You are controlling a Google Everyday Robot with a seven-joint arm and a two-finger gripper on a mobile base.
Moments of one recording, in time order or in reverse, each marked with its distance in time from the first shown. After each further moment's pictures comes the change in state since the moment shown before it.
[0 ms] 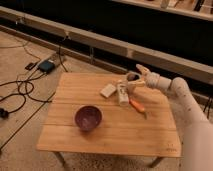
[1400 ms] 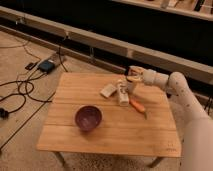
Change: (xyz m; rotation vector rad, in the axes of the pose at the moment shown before) arm 0.004 -0.003 0.022 0.034 -0.039 -0.162
